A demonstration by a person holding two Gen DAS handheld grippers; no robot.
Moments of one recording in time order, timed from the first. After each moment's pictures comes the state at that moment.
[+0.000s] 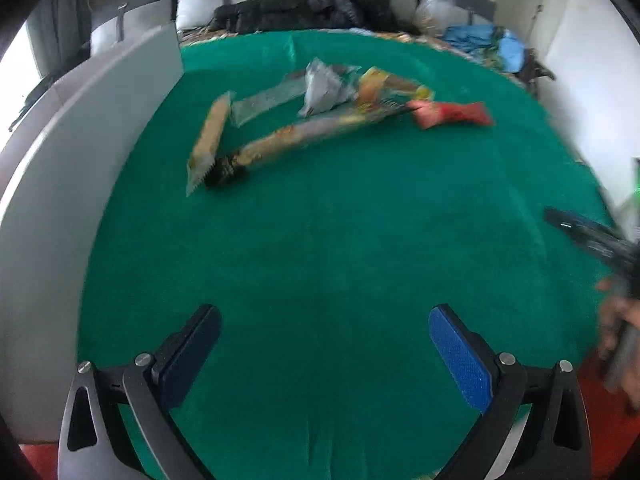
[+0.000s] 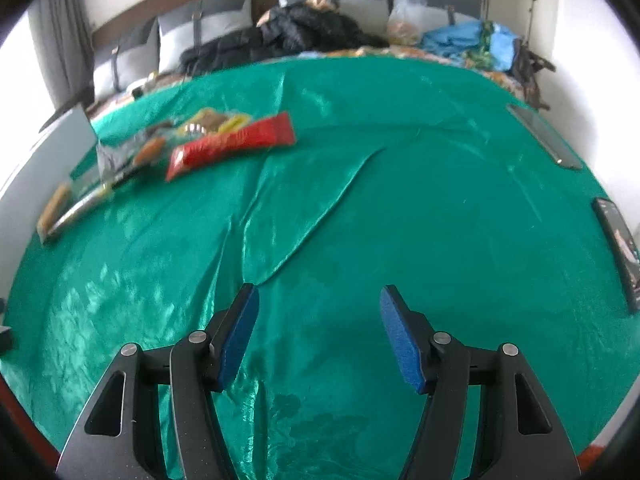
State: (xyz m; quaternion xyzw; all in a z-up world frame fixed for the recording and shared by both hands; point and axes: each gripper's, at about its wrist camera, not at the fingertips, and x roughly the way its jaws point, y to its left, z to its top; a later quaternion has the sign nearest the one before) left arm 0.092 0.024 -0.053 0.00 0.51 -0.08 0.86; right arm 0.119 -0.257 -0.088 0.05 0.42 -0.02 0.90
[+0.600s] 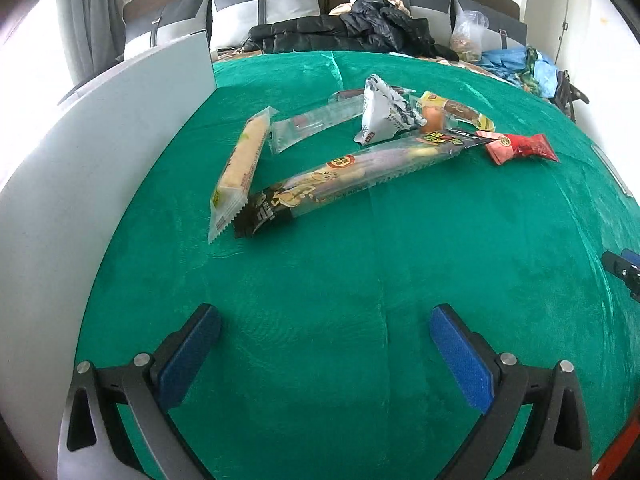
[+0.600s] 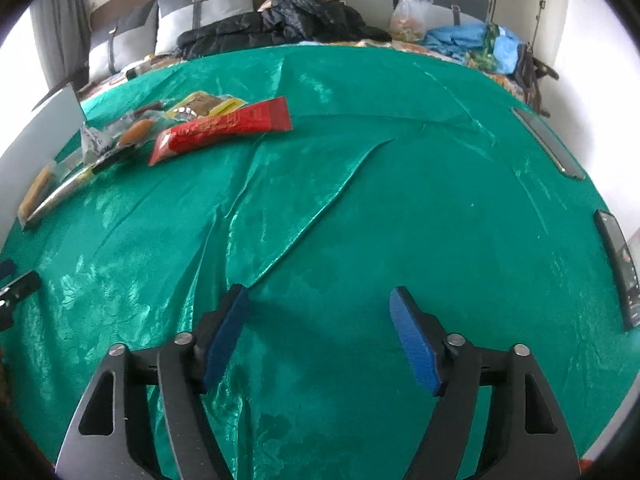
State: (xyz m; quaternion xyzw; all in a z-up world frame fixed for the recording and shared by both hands) left arm 0.129 0.037 -0.080 0.01 0.46 -0.02 0.89; right arm 0.128 -0.252 -0.095 0.02 0.43 -0.04 0.90
